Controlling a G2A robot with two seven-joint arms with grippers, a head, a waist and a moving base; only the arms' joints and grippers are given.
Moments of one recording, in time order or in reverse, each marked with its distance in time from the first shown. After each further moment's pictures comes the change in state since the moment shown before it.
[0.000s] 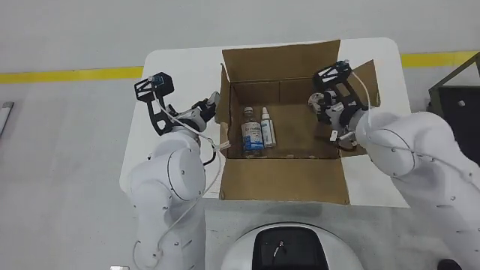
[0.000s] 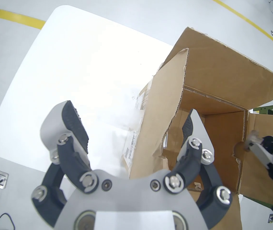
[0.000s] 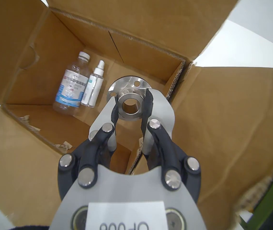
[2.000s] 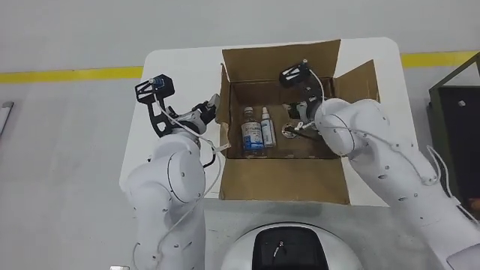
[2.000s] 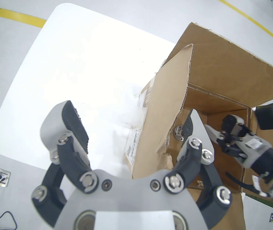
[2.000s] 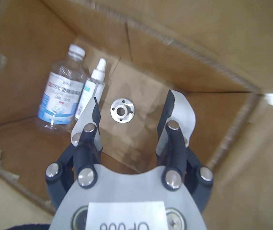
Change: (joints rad) left arm 0.007 0.002 0.007 -0.002 0.000 -0.007 -0.004; right arm 0.128 -0.135 -0.066 0.198 -0.040 -0.008 -0.053
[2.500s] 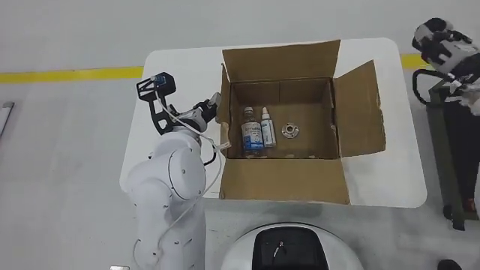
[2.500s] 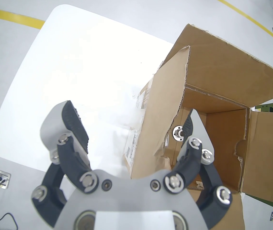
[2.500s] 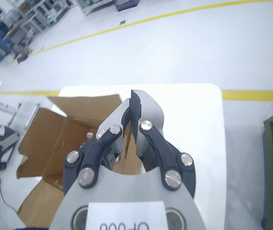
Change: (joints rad) left arm -0.012 0.000 -0.001 0.015 -0.007 -0.005 0.000; right arm -0.246 0.058 0.771 -0.347 0.263 0.025 -0.151
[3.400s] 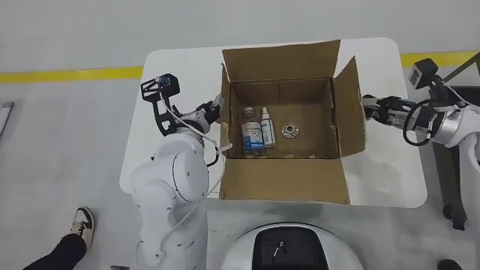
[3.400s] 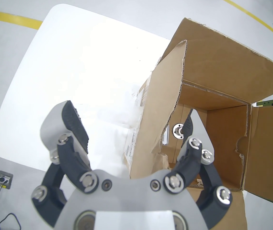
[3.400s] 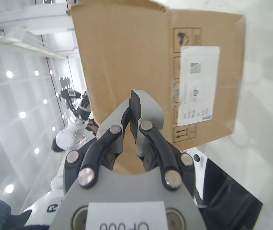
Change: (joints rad) left arm 0.012 0.000 0.016 -0.007 0.012 -0.004 -0.001; right arm -0.082 -0.005 -0.032 0.403 0.943 0.012 0.295
